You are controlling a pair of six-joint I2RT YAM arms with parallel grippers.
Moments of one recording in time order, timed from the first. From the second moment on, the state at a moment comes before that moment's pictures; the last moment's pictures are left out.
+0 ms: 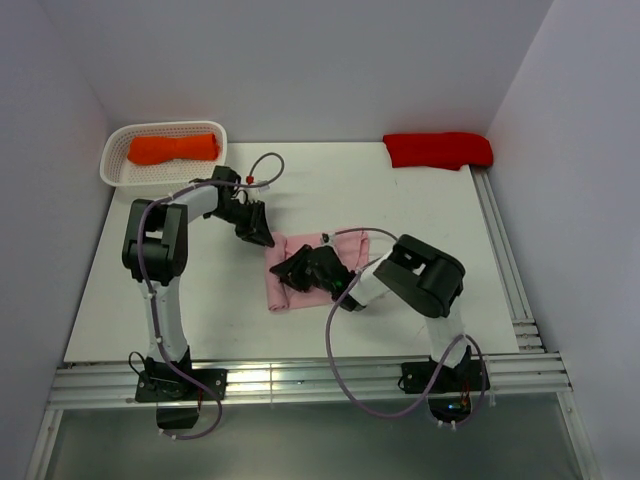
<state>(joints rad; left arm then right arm) -0.18 2.11 1.45 -0.65 0.79 -0.03 0.89 2.01 0.71 0.89 0.03 1.48</state>
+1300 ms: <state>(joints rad) -0.36 2.10 1.59 -0.77 0.37 -0.04 1.10 2.13 1.68 -0.60 0.61 1.01</state>
